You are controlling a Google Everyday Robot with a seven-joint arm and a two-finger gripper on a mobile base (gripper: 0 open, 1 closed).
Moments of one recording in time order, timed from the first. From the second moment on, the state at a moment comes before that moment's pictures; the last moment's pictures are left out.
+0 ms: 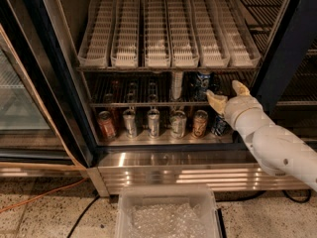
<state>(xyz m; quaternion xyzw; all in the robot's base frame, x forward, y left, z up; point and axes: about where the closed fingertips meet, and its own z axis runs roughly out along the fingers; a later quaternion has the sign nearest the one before) 0.644 -0.215 0.799 -0.16 0.73 -0.02 0.66</state>
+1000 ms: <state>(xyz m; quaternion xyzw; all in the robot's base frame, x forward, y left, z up) 0.665 -0.218 0.783 -0.15 0.74 -0.02 0.66</state>
